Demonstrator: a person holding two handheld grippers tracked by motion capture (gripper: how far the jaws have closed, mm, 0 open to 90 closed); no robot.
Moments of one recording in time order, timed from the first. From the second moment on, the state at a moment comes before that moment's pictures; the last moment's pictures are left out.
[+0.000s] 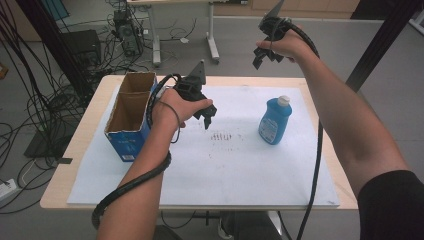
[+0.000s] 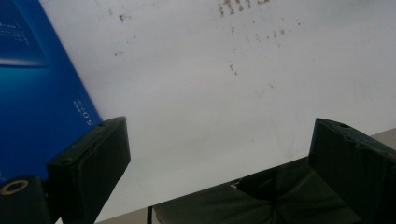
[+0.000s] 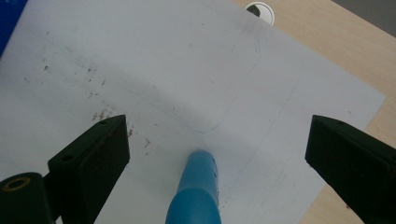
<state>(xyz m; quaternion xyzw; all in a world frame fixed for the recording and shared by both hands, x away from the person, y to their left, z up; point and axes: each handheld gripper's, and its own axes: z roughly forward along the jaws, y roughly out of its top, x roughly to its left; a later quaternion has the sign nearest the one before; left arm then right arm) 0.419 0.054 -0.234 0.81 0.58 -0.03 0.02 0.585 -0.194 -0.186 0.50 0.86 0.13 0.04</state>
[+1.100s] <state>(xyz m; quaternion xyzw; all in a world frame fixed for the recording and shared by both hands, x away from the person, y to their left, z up) 0.413 0.051 -0.238 0.81 0.58 -0.03 0.02 0.566 -0.207 -0.184 0.48 0.86 0.13 0.03</state>
